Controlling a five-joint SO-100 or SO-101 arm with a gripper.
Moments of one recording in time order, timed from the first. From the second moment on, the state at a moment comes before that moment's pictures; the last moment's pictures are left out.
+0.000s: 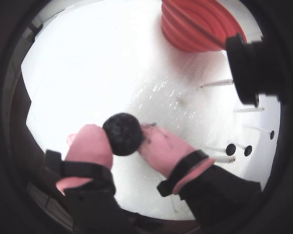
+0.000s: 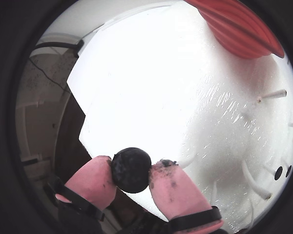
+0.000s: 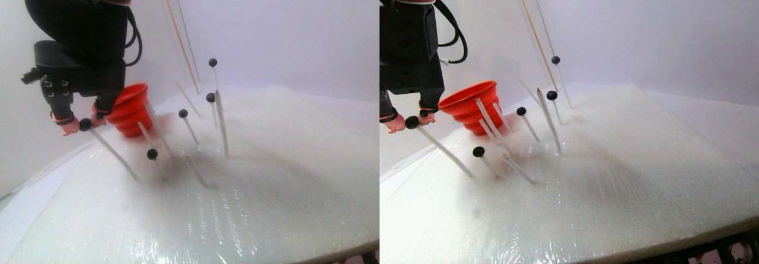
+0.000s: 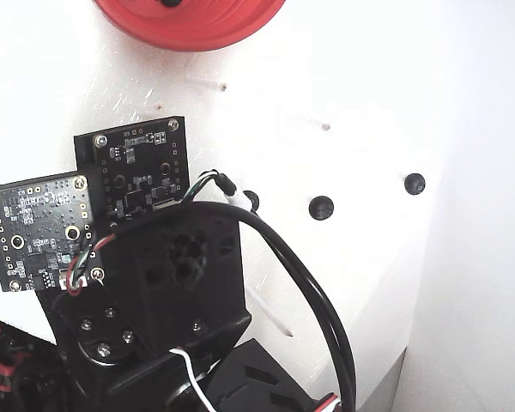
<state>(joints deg) -25.0 82.1 139.7 -30.8 -111.2</state>
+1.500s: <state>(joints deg) -23.8 88.7 132.6 -25.0 -107.8</state>
